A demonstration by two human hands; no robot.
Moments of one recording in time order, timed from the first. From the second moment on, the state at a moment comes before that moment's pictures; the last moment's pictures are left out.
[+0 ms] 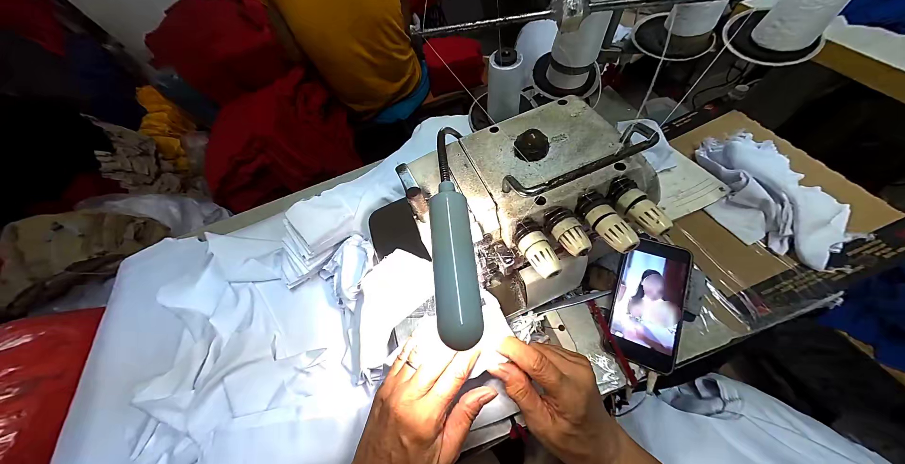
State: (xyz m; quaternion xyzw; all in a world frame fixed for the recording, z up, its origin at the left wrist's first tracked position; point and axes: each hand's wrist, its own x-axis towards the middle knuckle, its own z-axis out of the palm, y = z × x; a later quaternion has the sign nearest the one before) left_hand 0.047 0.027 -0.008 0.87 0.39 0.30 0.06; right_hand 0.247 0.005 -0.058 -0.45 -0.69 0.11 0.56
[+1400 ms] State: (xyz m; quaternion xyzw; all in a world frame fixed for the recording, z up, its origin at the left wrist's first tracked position) left_hand 0.060 0.004 -0.016 0.84 0.39 0.39 0.00; right_hand 0.288 -0.023 -0.094 -0.59 -0.48 0.37 0.54
